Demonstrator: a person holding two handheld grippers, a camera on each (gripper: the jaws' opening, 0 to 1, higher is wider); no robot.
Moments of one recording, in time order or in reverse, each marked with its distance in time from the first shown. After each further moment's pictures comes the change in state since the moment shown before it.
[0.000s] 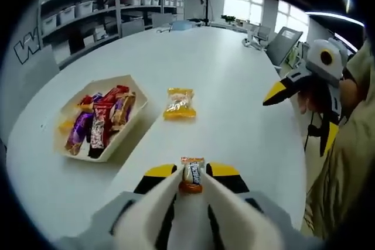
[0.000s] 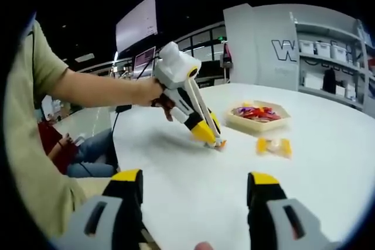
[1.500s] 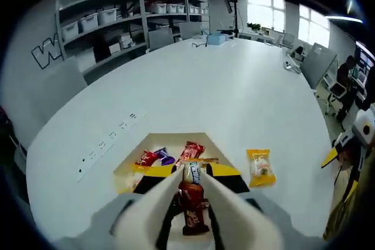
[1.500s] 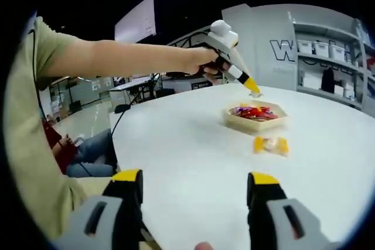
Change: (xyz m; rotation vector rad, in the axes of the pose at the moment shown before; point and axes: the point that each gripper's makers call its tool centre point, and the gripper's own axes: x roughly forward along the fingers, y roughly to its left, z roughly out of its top) left arm 0.015 0.127 0.112 -0.007 -0.019 0.207; right arm -0.004 -0.003 -0.001 0.002 -0.003 -0.009
